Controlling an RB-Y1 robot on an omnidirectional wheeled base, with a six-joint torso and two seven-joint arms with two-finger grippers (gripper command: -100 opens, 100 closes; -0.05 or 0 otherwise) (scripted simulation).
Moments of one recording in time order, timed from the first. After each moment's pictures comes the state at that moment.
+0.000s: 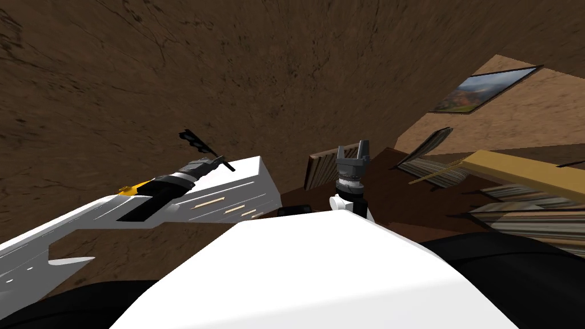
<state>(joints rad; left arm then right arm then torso) 0.70 1.18 0.50 -2.13 -0.13 0.06 -0.12 0.55 -0.04 0.07 -2.38 0.00 -0.61 -0.05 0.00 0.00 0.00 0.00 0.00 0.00</state>
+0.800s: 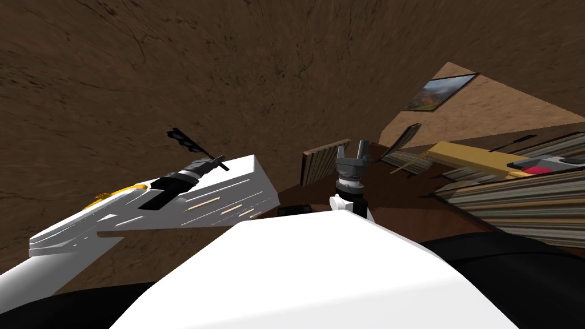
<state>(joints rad) 0.51 1.20 0.36 -1.90 -0.15 -0.04 -0.11 0.55 -0.04 0.07 -2.38 0.00 -0.61 -0.05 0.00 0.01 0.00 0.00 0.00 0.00</state>
